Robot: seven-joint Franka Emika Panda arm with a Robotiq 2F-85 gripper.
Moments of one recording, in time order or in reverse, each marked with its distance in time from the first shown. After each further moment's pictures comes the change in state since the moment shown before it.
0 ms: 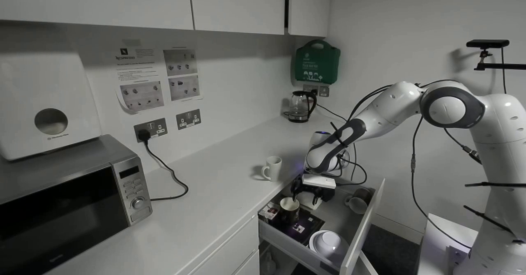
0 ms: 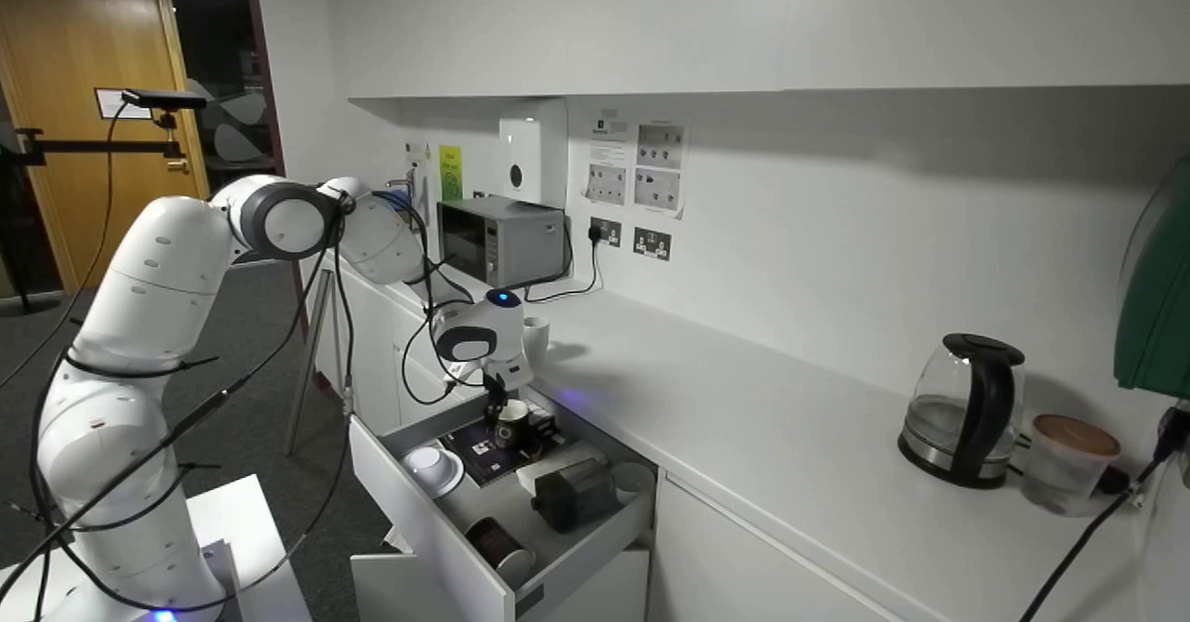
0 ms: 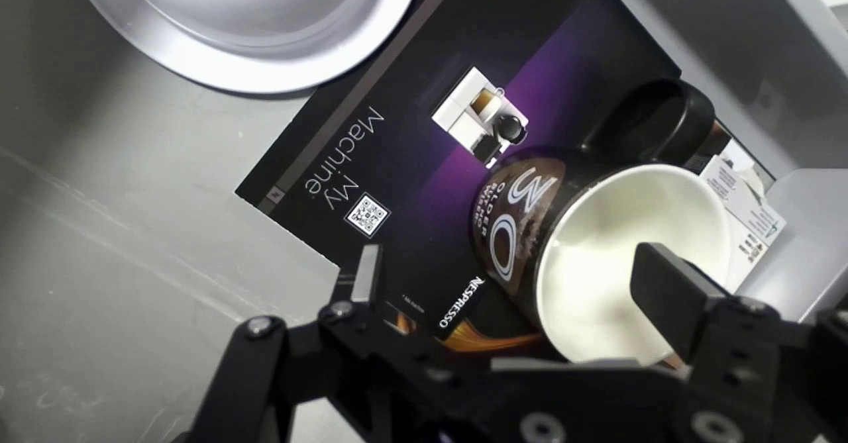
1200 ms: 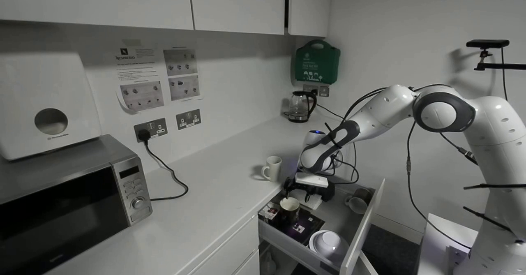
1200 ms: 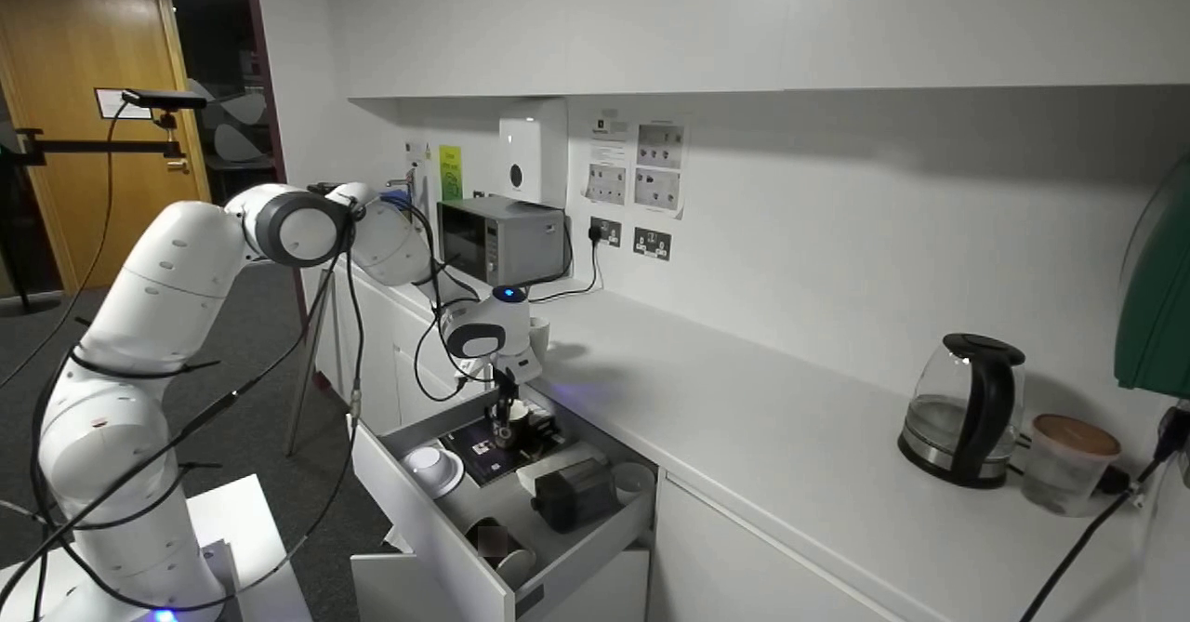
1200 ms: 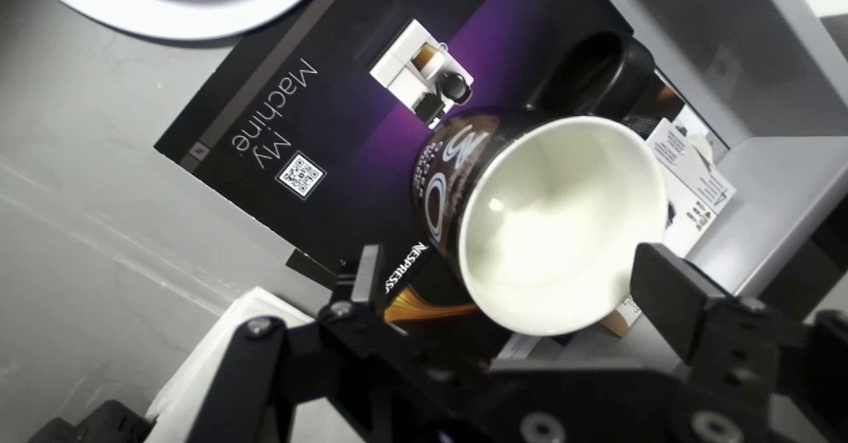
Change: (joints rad) arm 0.015 0.063 -0.005 0.100 -0.019 0.017 0.012
